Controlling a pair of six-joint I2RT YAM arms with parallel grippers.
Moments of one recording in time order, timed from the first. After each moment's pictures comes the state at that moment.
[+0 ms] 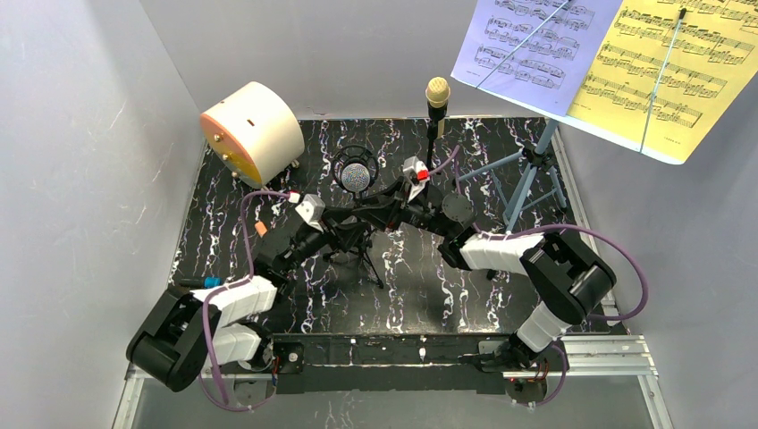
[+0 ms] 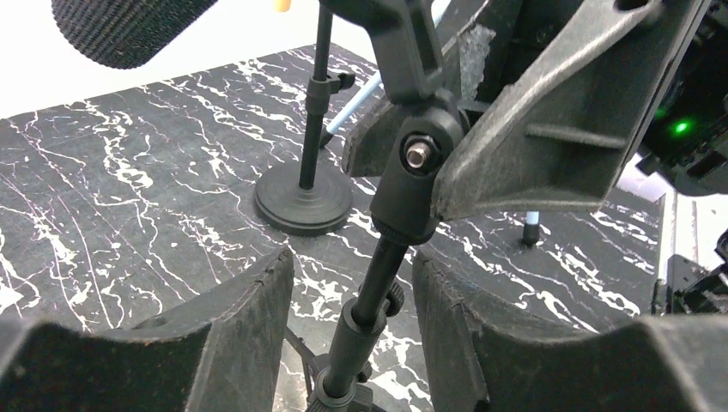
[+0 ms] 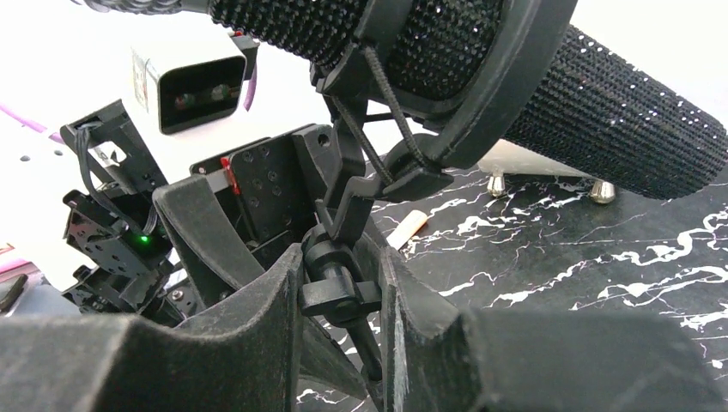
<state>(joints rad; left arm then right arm) -0.51 1.21 0.27 1.07 0.40 -0.23 0.77 1.60 0.71 1.18 -0.54 0.44</state>
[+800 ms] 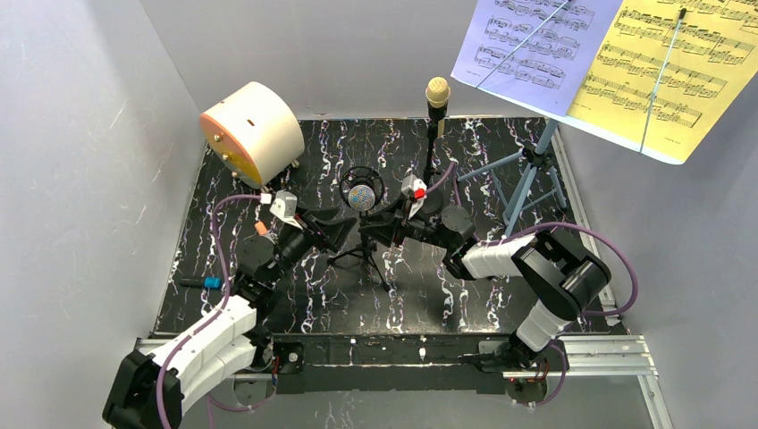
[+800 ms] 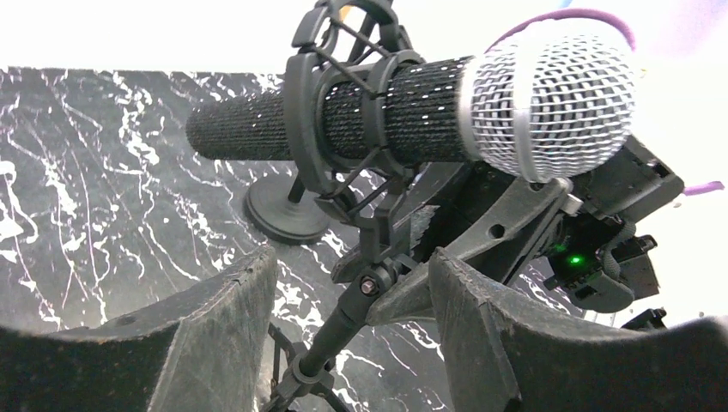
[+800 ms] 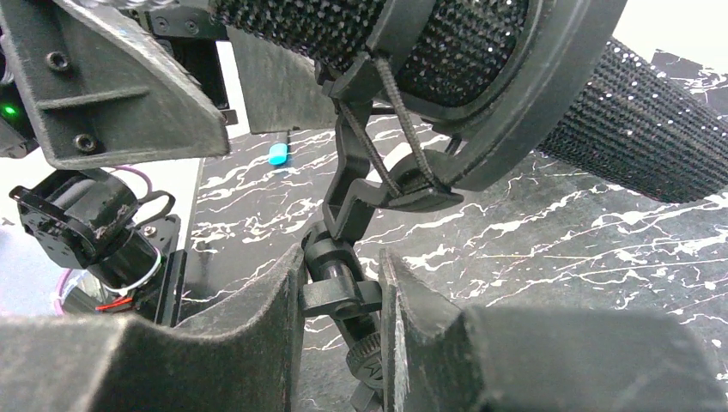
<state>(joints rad) -0.51 0.82 0.26 0.74 0.22 -0.47 0.77 1.64 0.59 1.22 -0.57 0.33</state>
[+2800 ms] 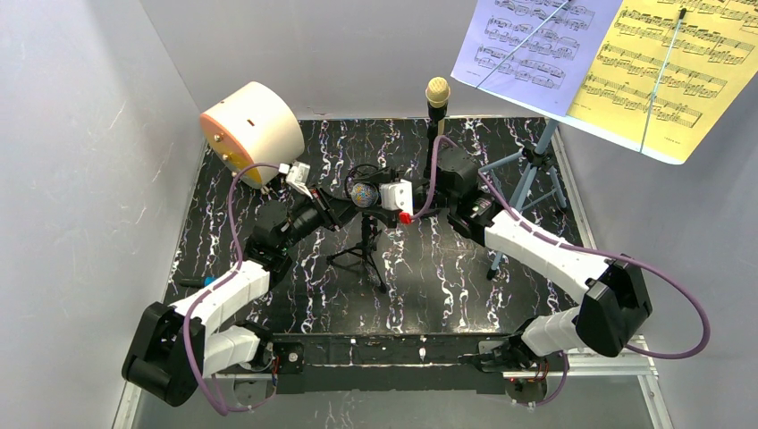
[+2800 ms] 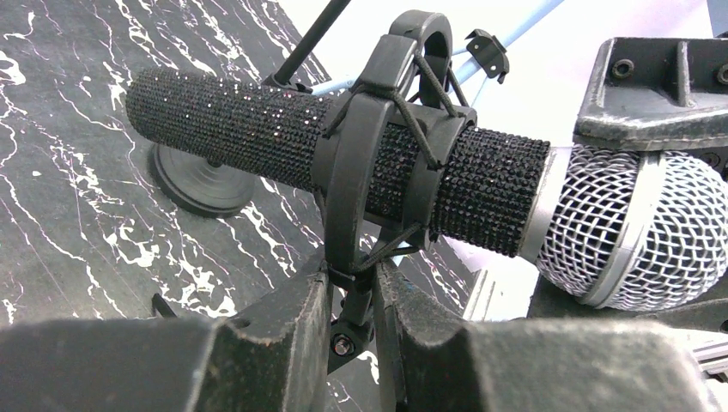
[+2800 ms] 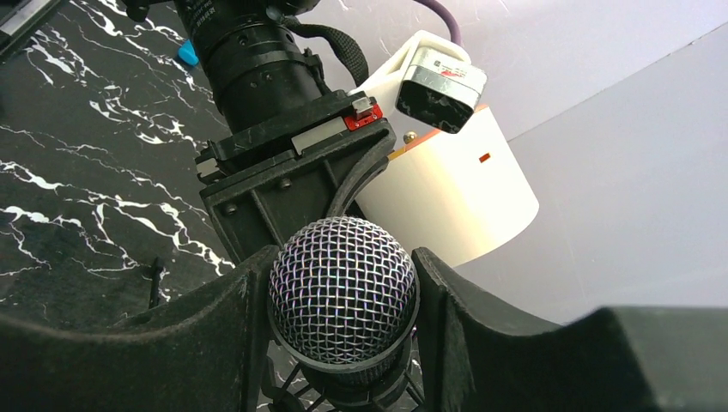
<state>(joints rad) -0.43 1.12 0.49 0.68 0.44 -0.76 0.77 1.37 1.09 0.21 -0.83 -0.83</state>
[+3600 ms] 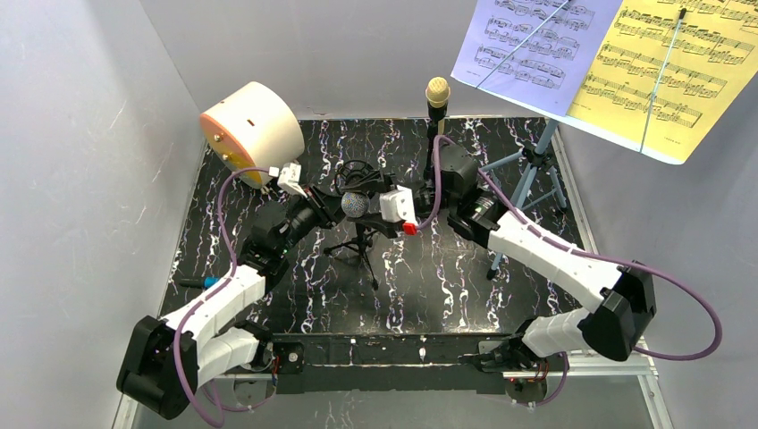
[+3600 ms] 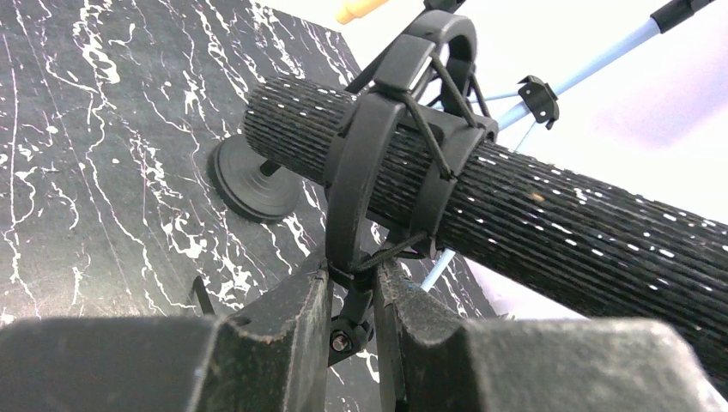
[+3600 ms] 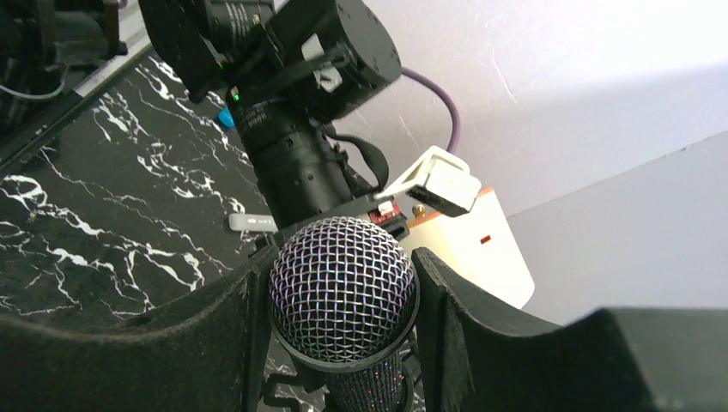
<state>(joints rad) -0.44 1.05 0.49 0.54 0.26 -0.76 0.85 1.36 1.20 0.09 -0.90 -0.86</state>
